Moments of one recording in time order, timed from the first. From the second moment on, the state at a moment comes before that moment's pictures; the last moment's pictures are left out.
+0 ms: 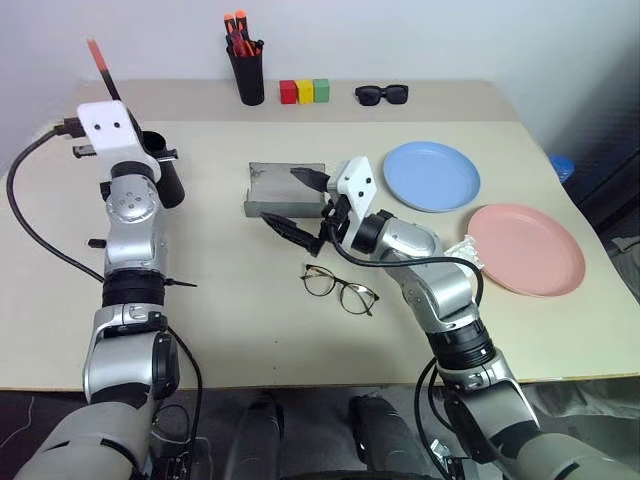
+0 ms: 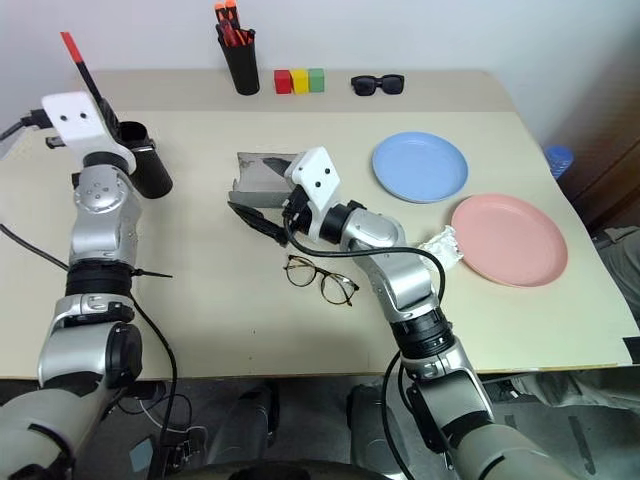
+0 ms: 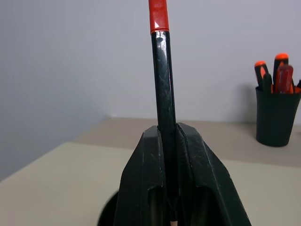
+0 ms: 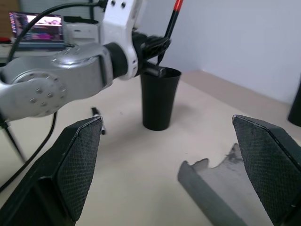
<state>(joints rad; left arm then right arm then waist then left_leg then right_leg) -0.83 0.42 0.25 0.61 -0.08 -0.07 0.18 -0.63 -0.13 0.22 -0.06 0.26 0.31 0.62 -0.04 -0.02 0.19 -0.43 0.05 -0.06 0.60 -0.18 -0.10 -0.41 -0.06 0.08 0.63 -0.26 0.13</state>
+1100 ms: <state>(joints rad) -0.81 0.39 0.30 0.54 -0.08 -0.02 0.30 -0.65 -0.10 0.18 -0.01 0.26 0.29 0.57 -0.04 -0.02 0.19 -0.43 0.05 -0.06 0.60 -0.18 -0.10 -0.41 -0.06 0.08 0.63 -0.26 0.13</state>
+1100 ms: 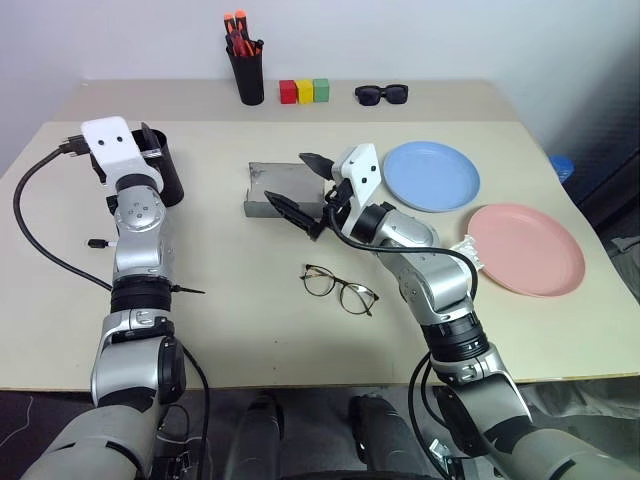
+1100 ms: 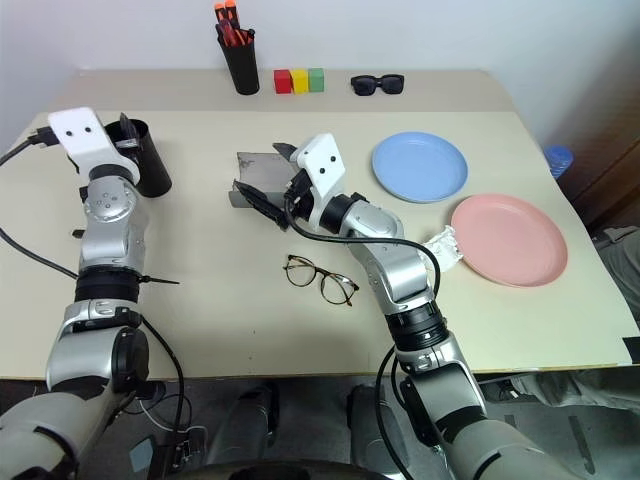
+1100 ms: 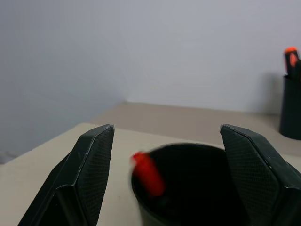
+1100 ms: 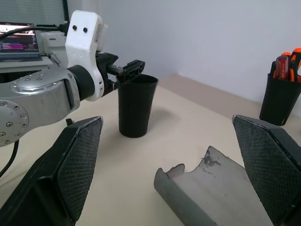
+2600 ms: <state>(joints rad) -0.98 0.18 0.93 0.29 -0.14 1.08 0.84 -0.60 -0.18 0.18 -0.02 0.26 0.30 0.63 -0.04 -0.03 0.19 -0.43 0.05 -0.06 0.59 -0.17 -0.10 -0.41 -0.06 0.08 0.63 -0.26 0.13</state>
